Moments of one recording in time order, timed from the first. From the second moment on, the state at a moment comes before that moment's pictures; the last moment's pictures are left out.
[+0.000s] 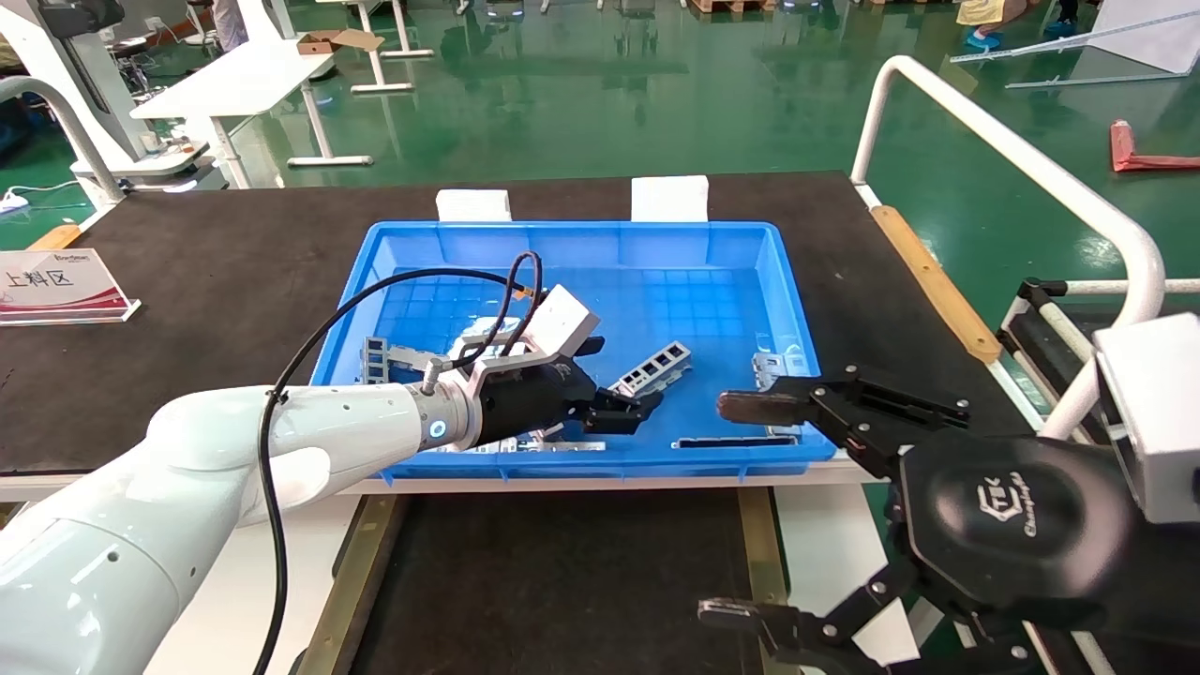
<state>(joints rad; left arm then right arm) -1.49 1.37 0.82 -0.32 1.09 0.75 0.05 1.09 -0.59 -0.33 1.28 -0.69 -1.47 0.16</state>
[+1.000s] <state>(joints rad) -1.48 1.36 0.98 -0.31 0.91 0.69 0.04 1.09 -0.59 -0.33 1.28 -0.69 -1.47 0.16</state>
